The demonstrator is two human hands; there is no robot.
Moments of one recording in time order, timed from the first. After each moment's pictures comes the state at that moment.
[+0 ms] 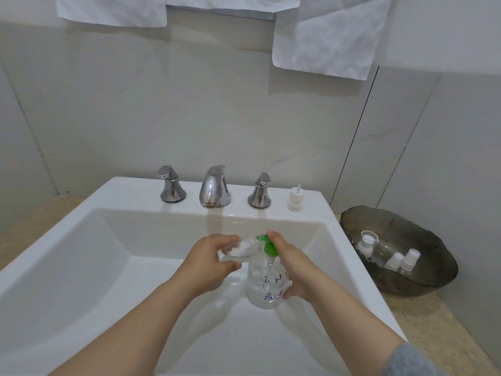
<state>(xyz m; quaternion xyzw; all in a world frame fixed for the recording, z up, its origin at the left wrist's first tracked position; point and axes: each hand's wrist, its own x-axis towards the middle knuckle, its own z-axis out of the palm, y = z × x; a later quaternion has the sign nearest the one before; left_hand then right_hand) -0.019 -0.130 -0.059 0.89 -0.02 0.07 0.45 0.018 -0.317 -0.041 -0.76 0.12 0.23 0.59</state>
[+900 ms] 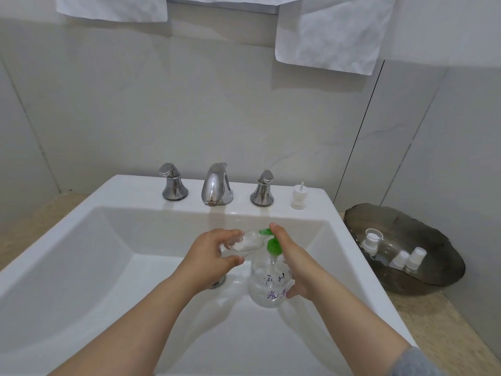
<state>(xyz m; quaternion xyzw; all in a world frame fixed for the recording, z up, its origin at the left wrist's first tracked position) -0.018 -0.129 -0.056 0.88 -0.01 0.08 0.47 0.017 -0.312 -0.039 -0.75 0.14 0.24 0.60</state>
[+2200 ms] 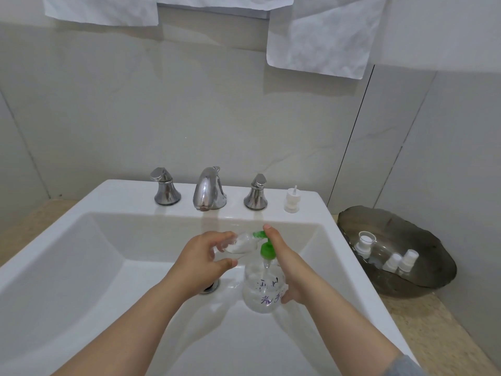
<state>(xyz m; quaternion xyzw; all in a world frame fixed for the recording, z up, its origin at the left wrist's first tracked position) -0.018 -0.127 -0.053 0.88 -0.02 0.09 0.46 0.014 -0.311 -0.034 -0.74 0.15 0.25 0.60</state>
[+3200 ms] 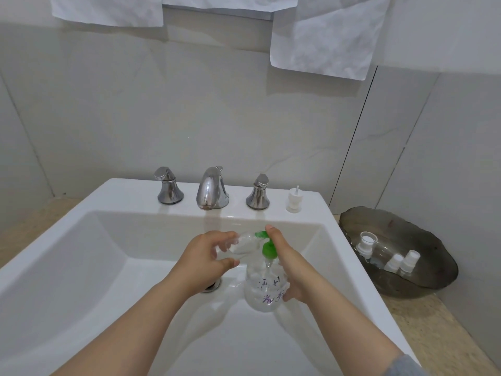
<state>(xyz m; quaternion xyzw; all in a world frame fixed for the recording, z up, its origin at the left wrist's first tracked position) -0.018 -0.127 -0.051 0.88 -0.02 0.09 0.46 0.017 -0.311 -0.037 -0.75 0.14 0.24 0.60</state>
